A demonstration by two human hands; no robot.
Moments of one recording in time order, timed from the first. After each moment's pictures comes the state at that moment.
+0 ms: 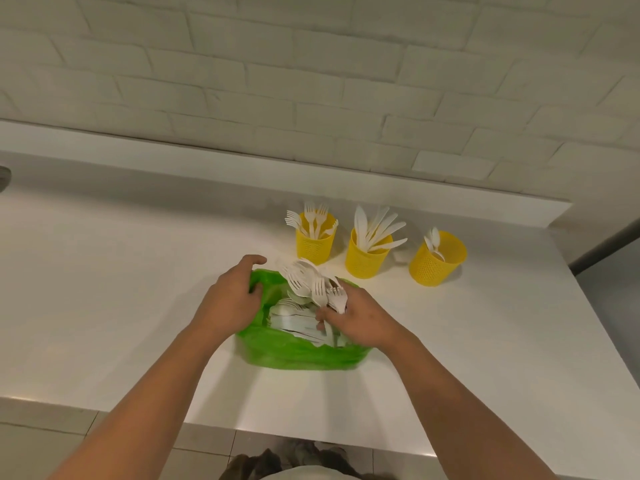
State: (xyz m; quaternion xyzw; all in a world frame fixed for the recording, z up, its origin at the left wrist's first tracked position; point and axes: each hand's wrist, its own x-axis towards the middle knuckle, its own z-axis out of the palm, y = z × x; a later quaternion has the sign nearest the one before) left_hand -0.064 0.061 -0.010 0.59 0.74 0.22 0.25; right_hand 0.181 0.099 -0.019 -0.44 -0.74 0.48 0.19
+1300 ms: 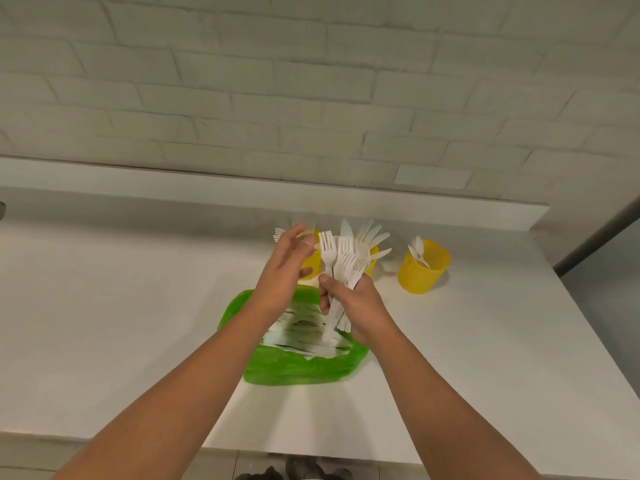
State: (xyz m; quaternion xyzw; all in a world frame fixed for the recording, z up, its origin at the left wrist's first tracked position) left_hand 0.026 0.104 0.042 0.43 0.50 0.54 0.52; right_hand 0.176 0.107 0.005 -0.43 -0.47 0.63 0.45
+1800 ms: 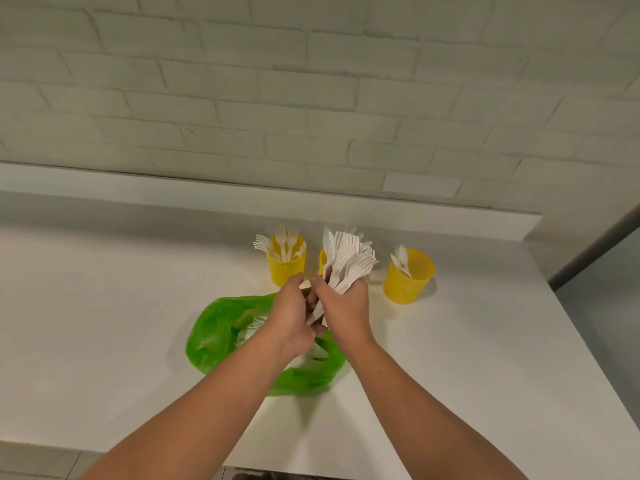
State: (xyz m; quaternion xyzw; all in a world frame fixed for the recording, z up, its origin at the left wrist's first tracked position) left_hand 0.105 0.092 0.036 0.08 0.53 0.49 0.69; right_hand 0.188 0.112 0.011 -0.51 -0.43 0.52 0.53
